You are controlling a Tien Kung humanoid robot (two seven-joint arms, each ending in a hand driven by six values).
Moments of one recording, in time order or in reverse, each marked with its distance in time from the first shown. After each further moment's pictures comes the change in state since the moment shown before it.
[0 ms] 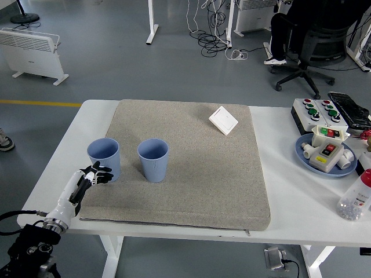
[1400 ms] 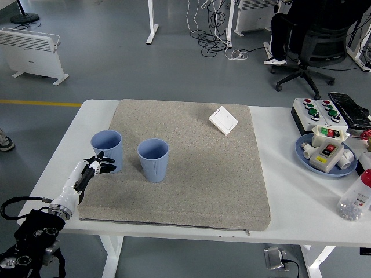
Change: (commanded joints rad) left arm -0.154 -0.001 0.071 0.188 -0.057 -0.011 -0.034; right arm -0.003 0.005 -0.035 0.000 0.004 0.004 -0.003
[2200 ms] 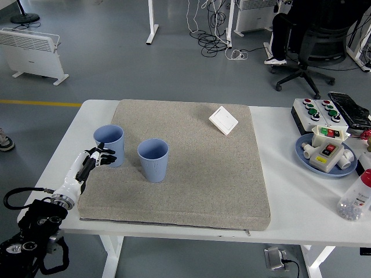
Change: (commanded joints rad) left arm -0.091 -0.017 0.032 0.100 -0.038 -0.008 -0.023; right arm 0.006 0.003 -0.013 0.000 0.000 0.002 0.000
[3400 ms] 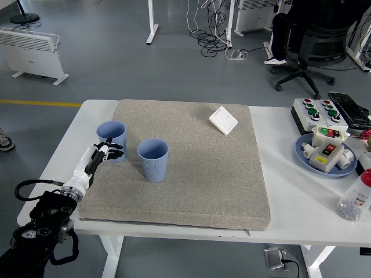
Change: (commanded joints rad) left arm -0.124 -0.052 0.050 0.182 -0.031 -0.004 -0.037; right arm 0.007 0.007 -0.025 0.000 0.007 0.004 0.001
